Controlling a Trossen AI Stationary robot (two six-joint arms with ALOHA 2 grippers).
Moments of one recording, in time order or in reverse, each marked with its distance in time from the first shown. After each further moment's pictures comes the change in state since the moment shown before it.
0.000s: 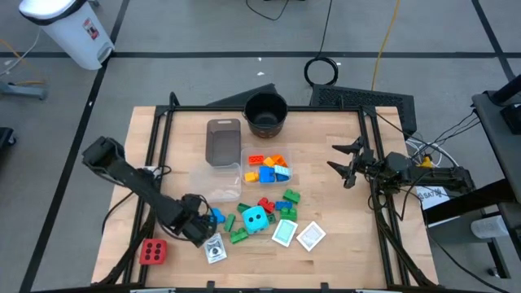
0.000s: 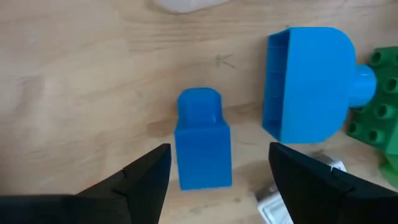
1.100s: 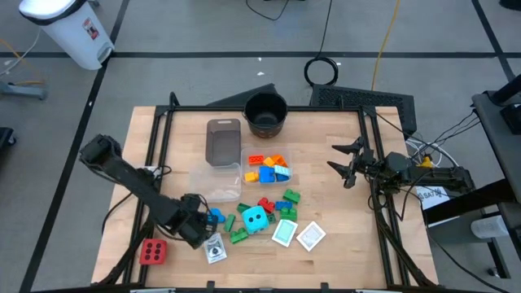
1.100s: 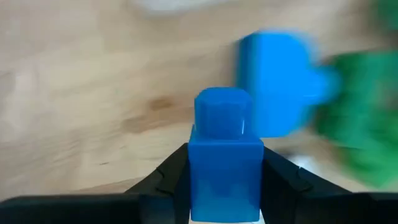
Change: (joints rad) left arm -0.023 -0.042 0.027 0.014 -0.086 -0.042; right arm 0.000 0.000 0.000 0.000 0.000 0.000
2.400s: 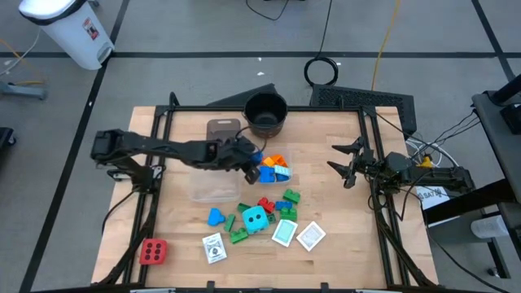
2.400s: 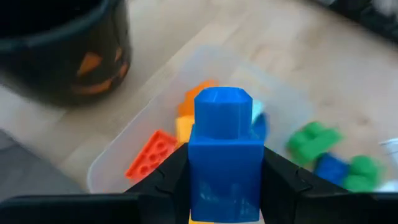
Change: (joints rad) left arm 0.710 0.050 0.134 0.624 -0.125 1.590; right arm 0.000 0.000 0.000 0.000 0.000 0.000
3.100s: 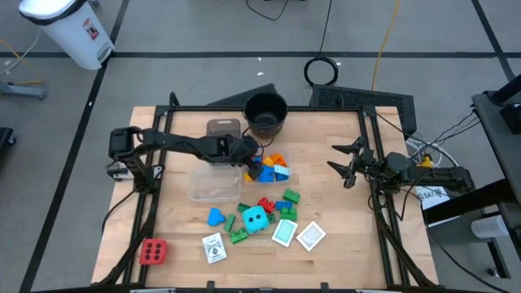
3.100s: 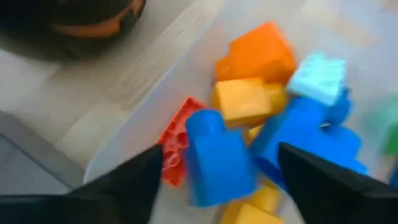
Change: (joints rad) left arm 0.123 0.156 -0.001 0.005 0.125 0.044; right arm 0.000 0.000 0.000 0.000 0.000 0.000
